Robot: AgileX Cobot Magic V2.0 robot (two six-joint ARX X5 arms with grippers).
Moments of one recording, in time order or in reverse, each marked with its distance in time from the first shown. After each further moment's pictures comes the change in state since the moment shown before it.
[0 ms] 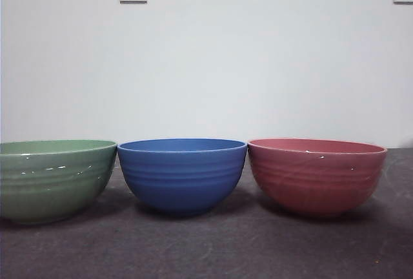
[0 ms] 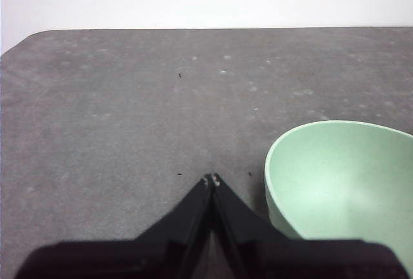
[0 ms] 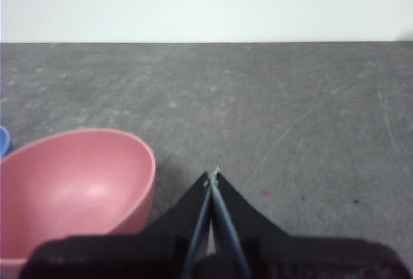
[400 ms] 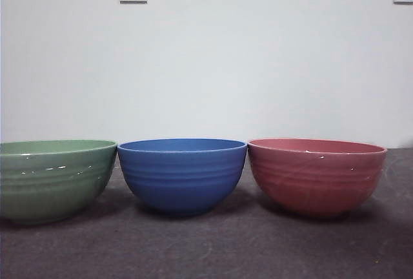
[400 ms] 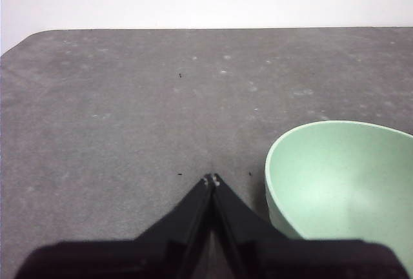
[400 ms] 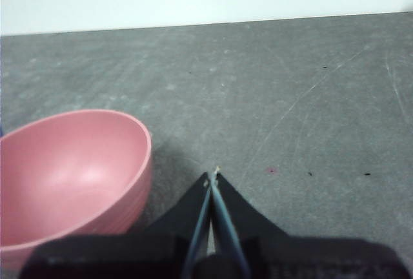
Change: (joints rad) left arm 0.000 0.000 0.000 0.000 0.000 0.000; right arm 0.000 -0.001 -0.065 0.036 0.000 0.061
